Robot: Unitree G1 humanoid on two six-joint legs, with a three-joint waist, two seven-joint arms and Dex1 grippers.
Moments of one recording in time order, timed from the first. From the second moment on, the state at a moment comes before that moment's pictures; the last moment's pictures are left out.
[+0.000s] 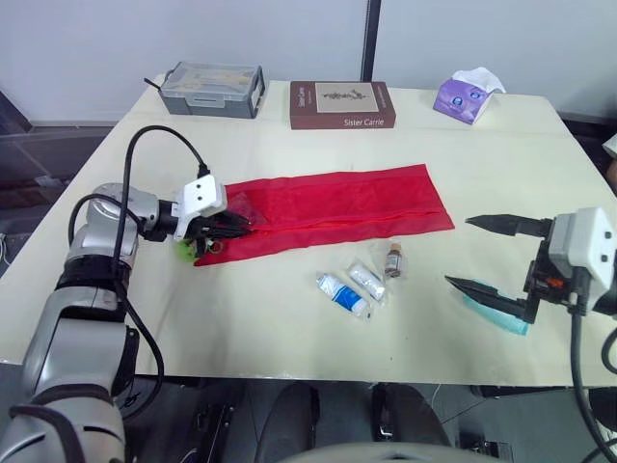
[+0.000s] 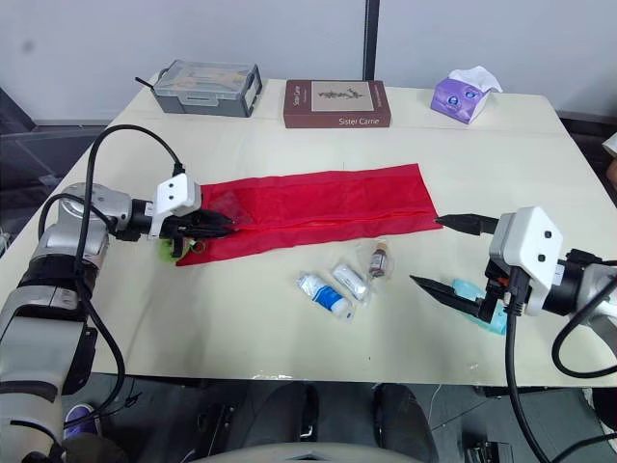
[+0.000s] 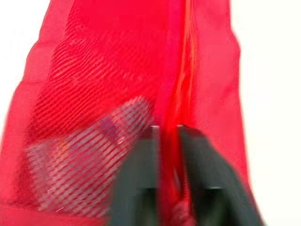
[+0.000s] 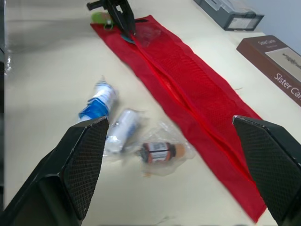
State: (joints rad) left arm -0.80 0.85 -0.13 0.70 -0.15 0.03 -1.45; right arm 0.04 -0.88 -0.47 -0.81 0.72 0.65 0.89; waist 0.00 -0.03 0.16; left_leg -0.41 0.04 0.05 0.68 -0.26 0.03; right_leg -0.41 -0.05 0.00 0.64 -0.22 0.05
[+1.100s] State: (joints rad) left arm -0.82 0.52 -0.32 0.59 0.03 -0.04 -1.18; right arm 0.17 -1.01 -0.74 -0.90 1.12 0.79 0.64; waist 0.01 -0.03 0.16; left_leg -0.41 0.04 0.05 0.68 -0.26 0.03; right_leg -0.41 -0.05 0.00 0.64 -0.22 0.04
